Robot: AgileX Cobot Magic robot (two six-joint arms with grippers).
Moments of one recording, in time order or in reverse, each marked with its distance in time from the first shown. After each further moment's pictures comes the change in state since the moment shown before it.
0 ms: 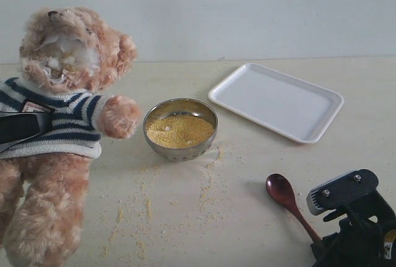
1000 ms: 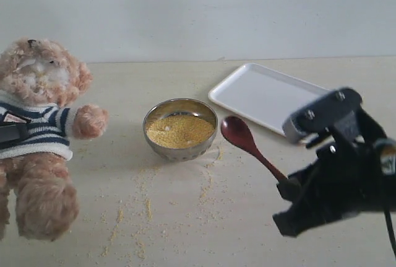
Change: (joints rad) left arm 0.000 0.000 0.000 -0.018 -0.360 -0.144; right arm 0.000 -0.321 -0.310 -0.041 0.504 -0.128
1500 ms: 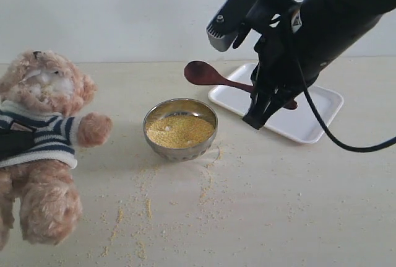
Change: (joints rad) left arm 0.000 0.067 0.000 0.016 0.017 -0.036; right arm 0.000 0.340 -0.697 -0.425 0.517 -0.088
